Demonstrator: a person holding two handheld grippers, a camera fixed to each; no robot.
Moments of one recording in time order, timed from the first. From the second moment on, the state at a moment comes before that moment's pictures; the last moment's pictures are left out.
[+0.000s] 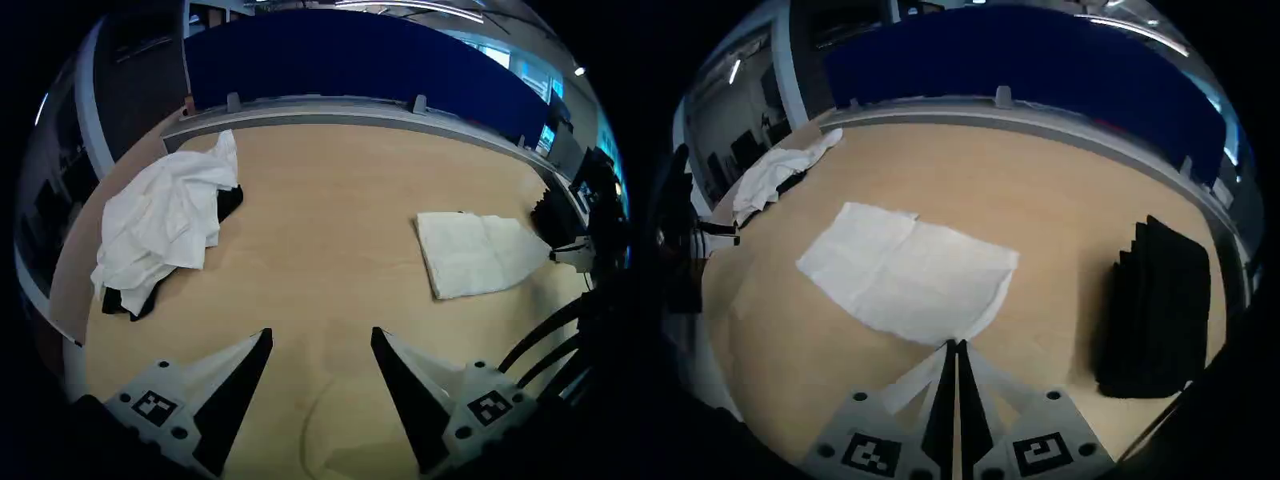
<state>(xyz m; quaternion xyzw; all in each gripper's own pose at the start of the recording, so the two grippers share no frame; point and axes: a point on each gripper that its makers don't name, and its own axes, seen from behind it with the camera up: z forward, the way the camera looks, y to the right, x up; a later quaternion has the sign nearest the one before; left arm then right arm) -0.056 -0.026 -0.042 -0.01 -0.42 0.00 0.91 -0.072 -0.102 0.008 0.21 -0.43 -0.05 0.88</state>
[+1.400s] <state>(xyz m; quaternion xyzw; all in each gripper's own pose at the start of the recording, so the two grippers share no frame) -0.042 -0.029 -0.052 -0.02 -0.41 -0.02 0.91 -0.008 -0.208 0.054 0.30 -0.38 -0.12 0.87</state>
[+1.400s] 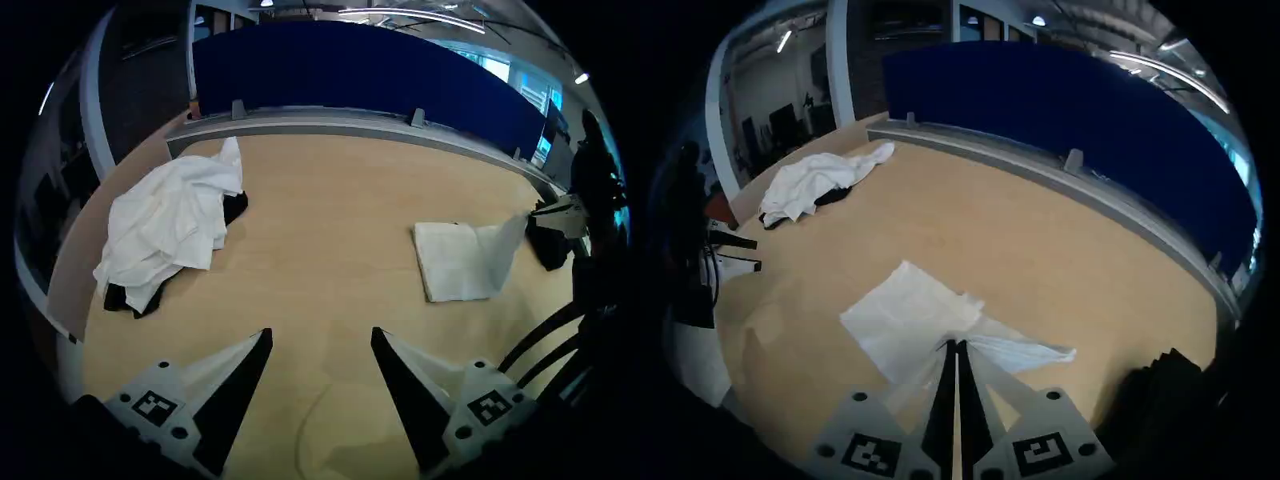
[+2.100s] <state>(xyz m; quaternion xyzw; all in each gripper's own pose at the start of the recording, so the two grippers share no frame) -0.034 -0.032 -0.059 0.00 -0.40 -0.03 0.92 -0.077 -0.341 0.026 0.41 -0.41 -0.17 0.80</state>
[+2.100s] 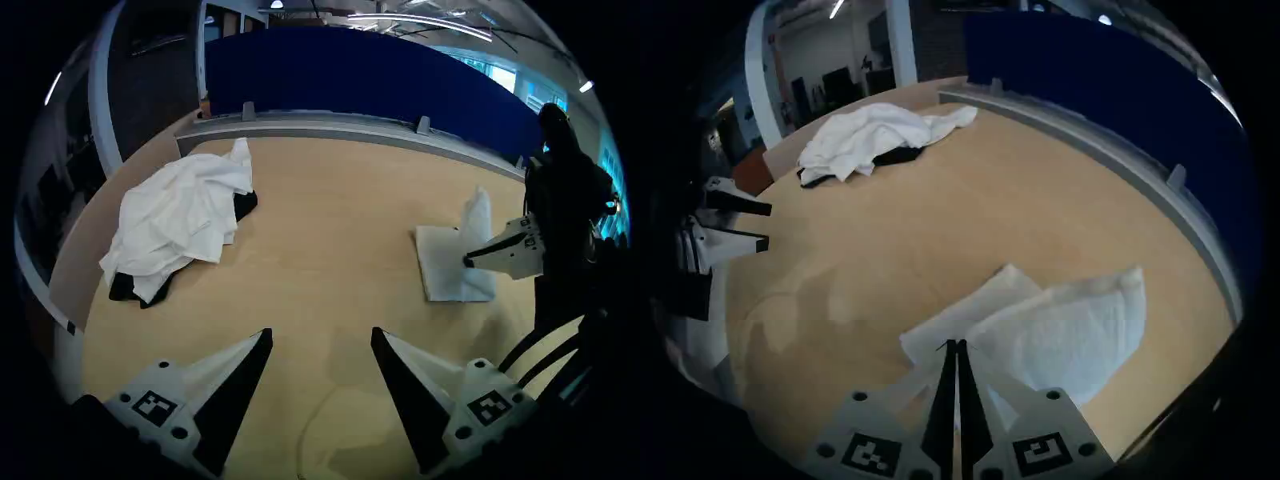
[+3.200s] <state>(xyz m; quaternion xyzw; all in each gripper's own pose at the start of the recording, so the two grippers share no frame) -0.035 -0.032 -0.070 0.00 -0.40 -0.03 0.92 -0.076 -0.322 0.013 0.41 -0.40 -0.15 0.81</state>
